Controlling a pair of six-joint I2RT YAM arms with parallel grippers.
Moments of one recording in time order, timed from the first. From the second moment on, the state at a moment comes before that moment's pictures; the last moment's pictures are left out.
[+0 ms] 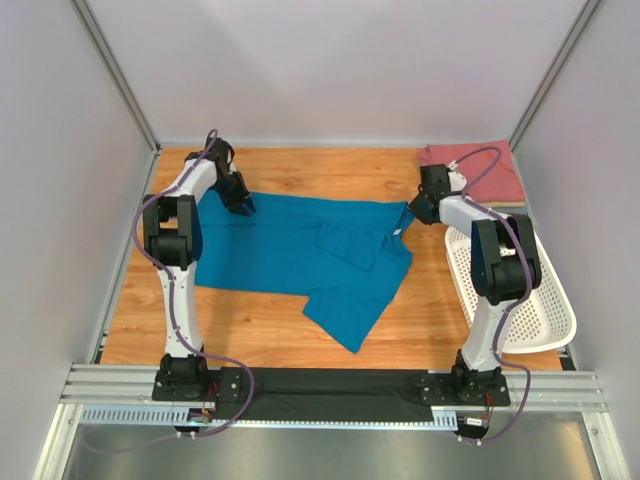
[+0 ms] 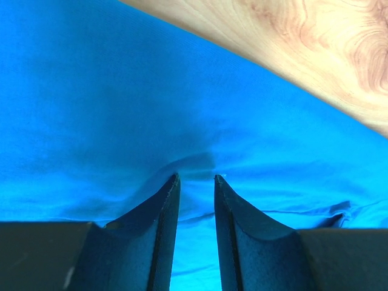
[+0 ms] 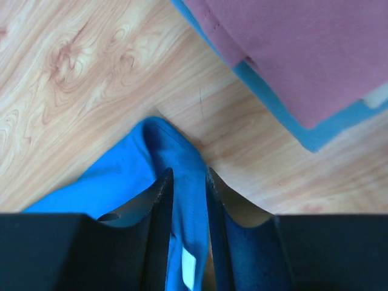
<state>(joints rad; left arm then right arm) -0.03 2.32 1.91 -0.82 0.26 -0.50 0.14 1.96 1.27 -0.18 0.20 0.83</state>
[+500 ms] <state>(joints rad) -0.03 2.33 1.92 -0.84 0.25 -0.47 0.14 2.01 1.40 -0.16 0.02 0.77</state>
